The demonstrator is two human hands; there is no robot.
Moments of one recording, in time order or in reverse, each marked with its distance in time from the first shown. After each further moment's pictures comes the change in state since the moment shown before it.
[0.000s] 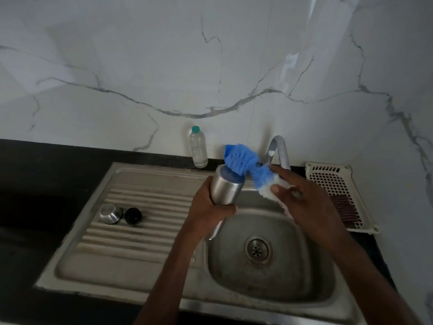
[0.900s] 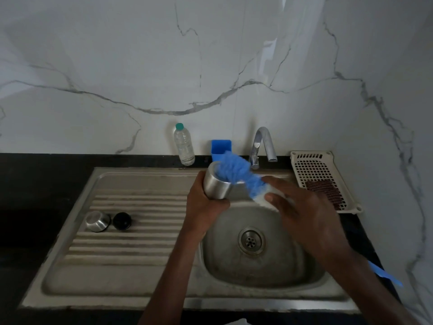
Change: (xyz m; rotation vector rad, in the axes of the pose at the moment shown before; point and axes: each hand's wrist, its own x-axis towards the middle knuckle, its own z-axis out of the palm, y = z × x) left_hand 0.005 -0.011 0.017 -0.027 0.053 0.063; right_hand -0.043 0.001 0.006 -0.382 0.231 -0.087
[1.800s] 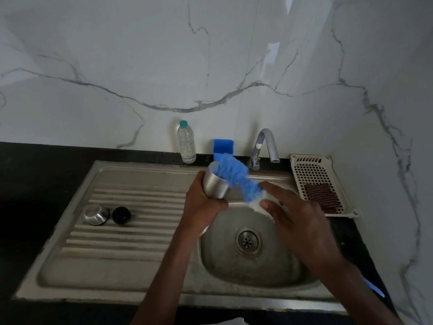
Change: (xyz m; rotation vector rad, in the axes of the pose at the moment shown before) left_hand -0.008 0.006 -0.012 -0.060 -0.048 -0.044; right_hand -0.013 -0.001 0.016 0.063 -0.042 -0.036
